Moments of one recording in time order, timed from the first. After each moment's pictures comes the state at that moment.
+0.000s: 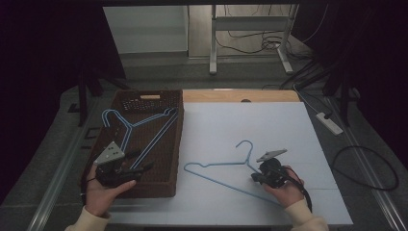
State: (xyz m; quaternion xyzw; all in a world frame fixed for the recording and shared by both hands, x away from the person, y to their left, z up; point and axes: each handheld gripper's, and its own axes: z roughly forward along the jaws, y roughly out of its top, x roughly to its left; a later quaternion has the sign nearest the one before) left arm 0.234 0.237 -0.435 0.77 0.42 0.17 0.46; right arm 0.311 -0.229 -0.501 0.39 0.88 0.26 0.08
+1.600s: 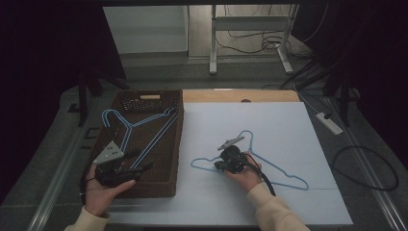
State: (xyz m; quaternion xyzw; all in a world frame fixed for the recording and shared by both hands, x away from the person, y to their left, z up) left arm 0.235 0.238 -0.435 0.77 0.42 0.17 0.46; right arm 0.354 -0.118 -0.516 0.33 0.89 0.31 0.05
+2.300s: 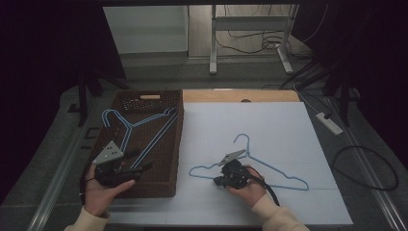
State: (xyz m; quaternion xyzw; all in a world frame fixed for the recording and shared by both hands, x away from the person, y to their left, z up) left arm 0.233 0.238 -0.433 0.77 0.42 0.18 0.46; right arm 0.310 -0.125 -0.515 0.29 0.91 0.31 0.00
